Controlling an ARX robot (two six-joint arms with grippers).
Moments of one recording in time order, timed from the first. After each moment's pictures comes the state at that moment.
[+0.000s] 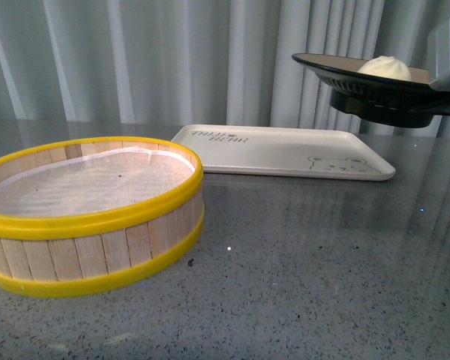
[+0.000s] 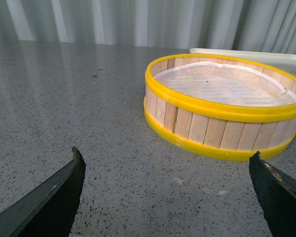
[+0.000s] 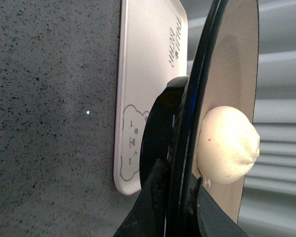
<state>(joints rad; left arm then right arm) 0.00 0.00 0.03 0.00 0.00 0.00 0.00 1.52 1.06 0.09 -0.51 -1.55</state>
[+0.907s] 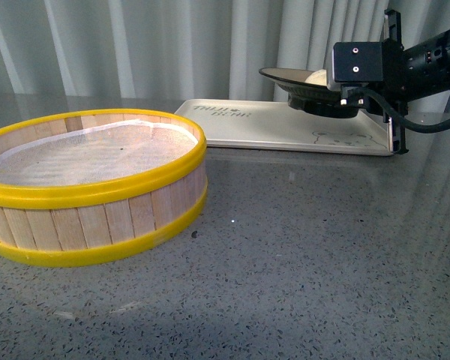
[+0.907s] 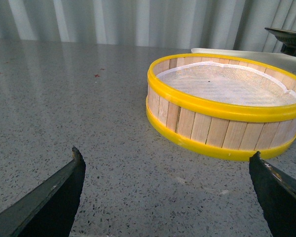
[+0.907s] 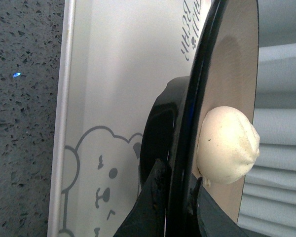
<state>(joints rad) 0.00 0.00 0.03 0.00 0.00 0.00 0.04 2.09 1.67 -0.04 -0.47 -1.53</state>
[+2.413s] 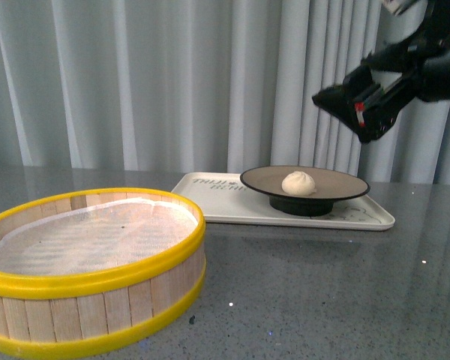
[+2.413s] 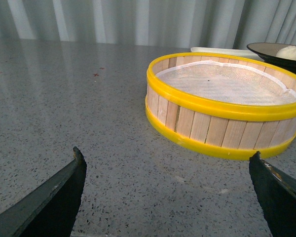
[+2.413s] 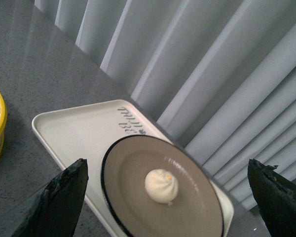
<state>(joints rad) 0.00 0.00 0.03 0.00 0.00 0.00 0.13 1.61 1.18 0.43 -0.45 -0.51</state>
